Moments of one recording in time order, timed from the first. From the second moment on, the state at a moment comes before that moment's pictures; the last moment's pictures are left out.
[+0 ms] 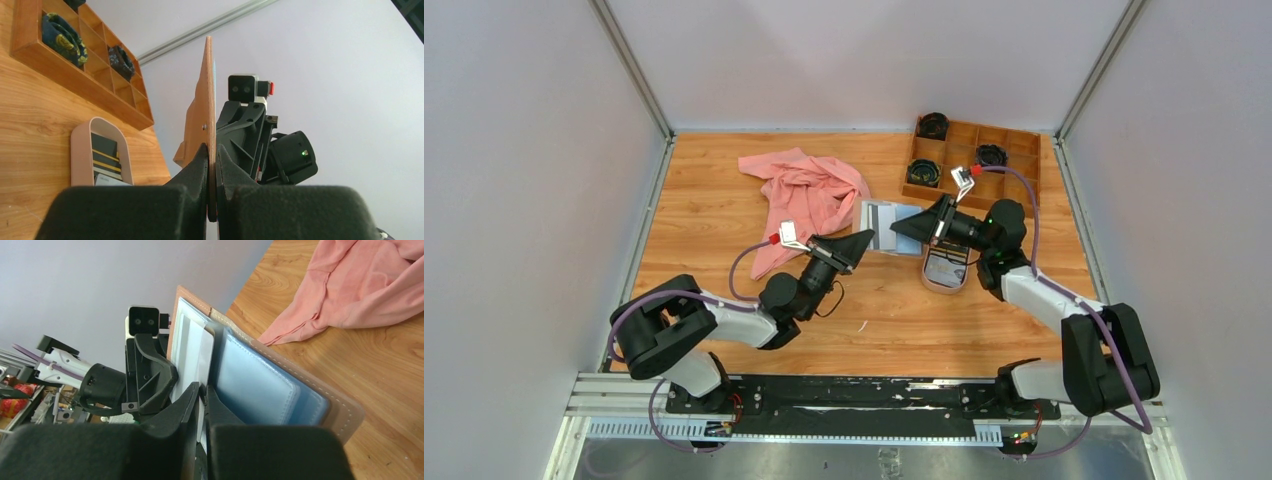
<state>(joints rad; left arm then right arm) -0.98 1.51 0.41 1.46 -0.41 -1.09 0.28 1.29 0.57 0.83 -0.89 1.01</state>
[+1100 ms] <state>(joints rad) -0.98 1.38 0.24 1.47 -0.39 -1.05 0.37 1.23 0.82 0.08 -1.04 0.23</state>
